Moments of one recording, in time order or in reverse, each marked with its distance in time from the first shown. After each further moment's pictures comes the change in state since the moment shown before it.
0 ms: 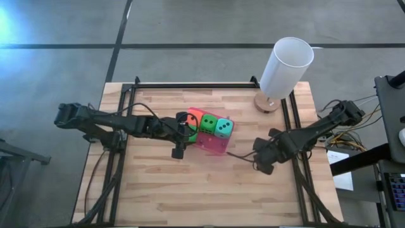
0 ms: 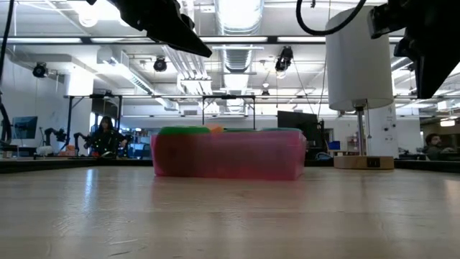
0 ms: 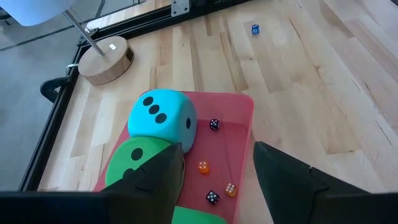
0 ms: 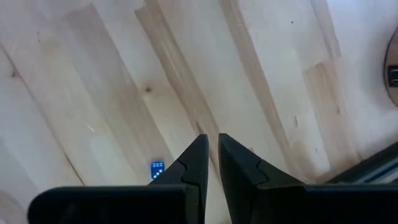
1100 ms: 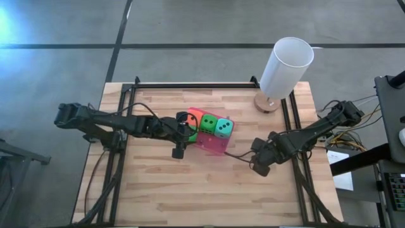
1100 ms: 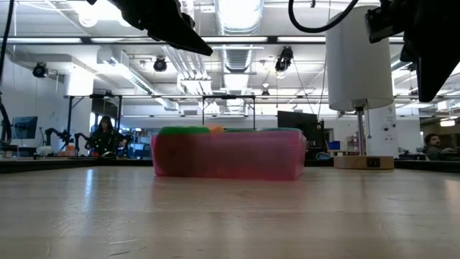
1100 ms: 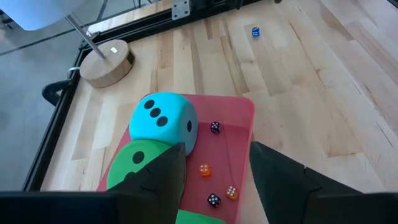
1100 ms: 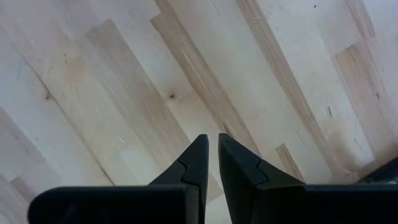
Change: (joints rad) left arm 0.000 0.000 0.000 0.011 0.000 0.008; right arm 0.000 0.020 -0.004 0.068 -0.049 0.126
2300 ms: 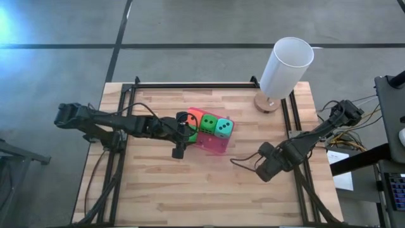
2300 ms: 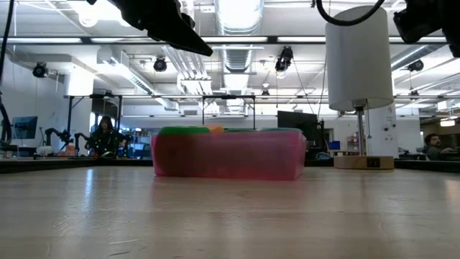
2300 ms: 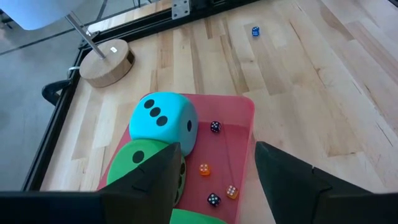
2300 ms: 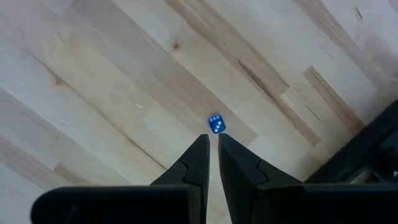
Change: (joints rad) left arm 0.000 0.000 0.000 -0.002 0.000 -0.001; right arm 0.131 -0.005 -0.009 -0.038 -0.097 0.428
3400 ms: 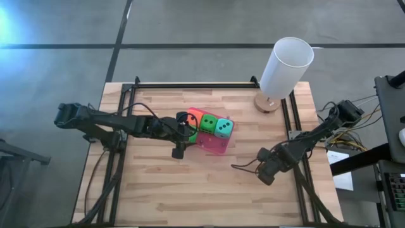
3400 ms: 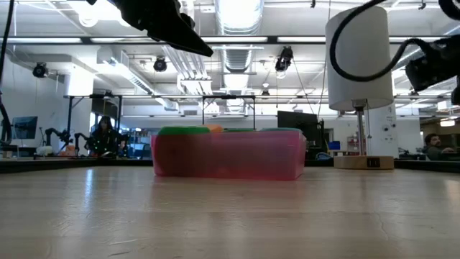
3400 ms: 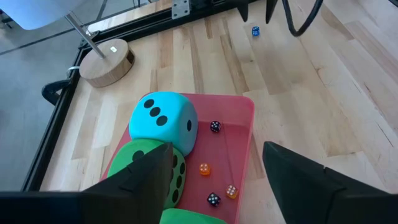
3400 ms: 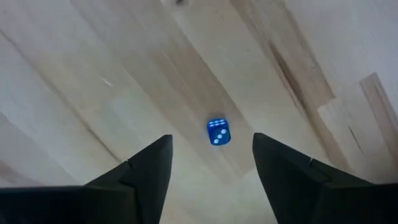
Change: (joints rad) left arm 0.000 0.000 -0.001 0.000 0.000 0.000; right arm 0.001 0.001 -0.260 0.286 -0.079 -0.182
